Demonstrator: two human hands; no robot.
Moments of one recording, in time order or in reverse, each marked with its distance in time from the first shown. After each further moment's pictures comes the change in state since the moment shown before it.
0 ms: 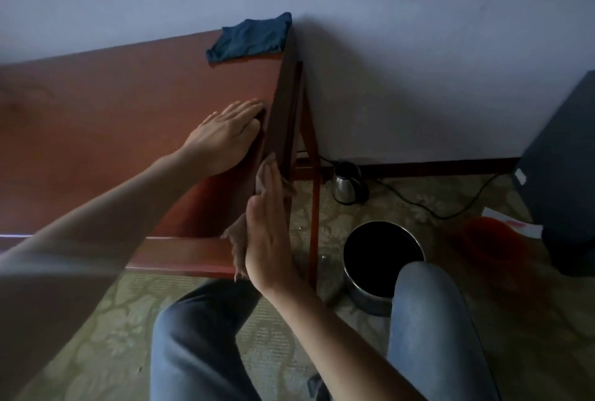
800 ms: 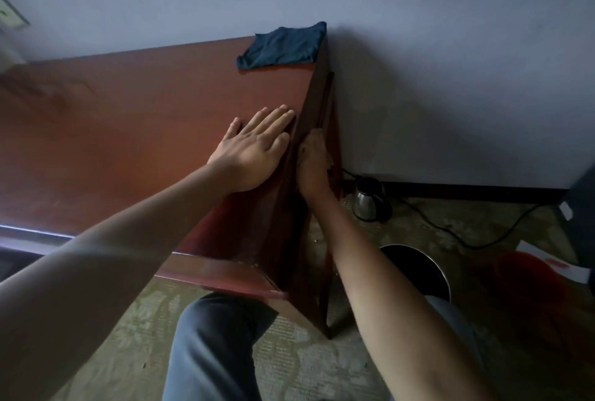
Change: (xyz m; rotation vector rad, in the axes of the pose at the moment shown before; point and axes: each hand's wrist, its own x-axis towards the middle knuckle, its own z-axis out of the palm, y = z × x) left_hand 0.009 0.012 0.007 0.063 -0.003 -0.097; right_hand 0.164 0.070 -0.030 -0.325 -0.047 0.161
